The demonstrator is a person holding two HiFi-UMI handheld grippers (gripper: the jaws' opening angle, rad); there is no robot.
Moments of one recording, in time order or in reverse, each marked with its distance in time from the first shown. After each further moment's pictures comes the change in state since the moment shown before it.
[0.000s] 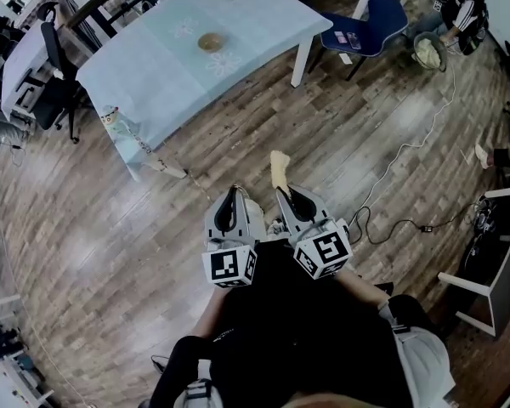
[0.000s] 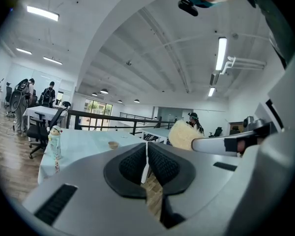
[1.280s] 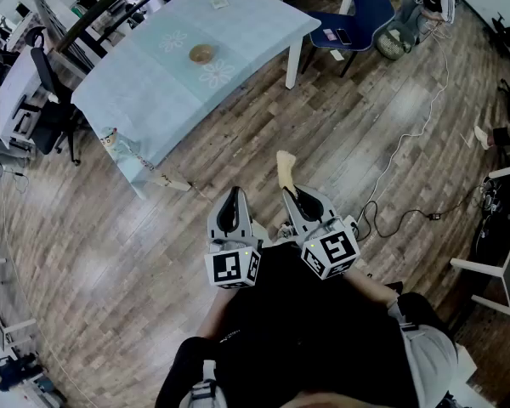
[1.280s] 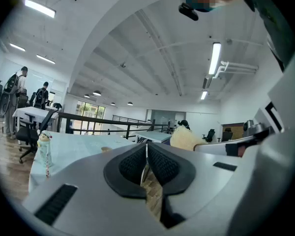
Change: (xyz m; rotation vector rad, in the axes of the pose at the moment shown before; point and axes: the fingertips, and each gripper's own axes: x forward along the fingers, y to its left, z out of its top) left arm 0.019 0.009 0.022 0.016 -0.031 -0.083; right arm 0.009 -0.006 0.010 0.005 -0.011 -0.077
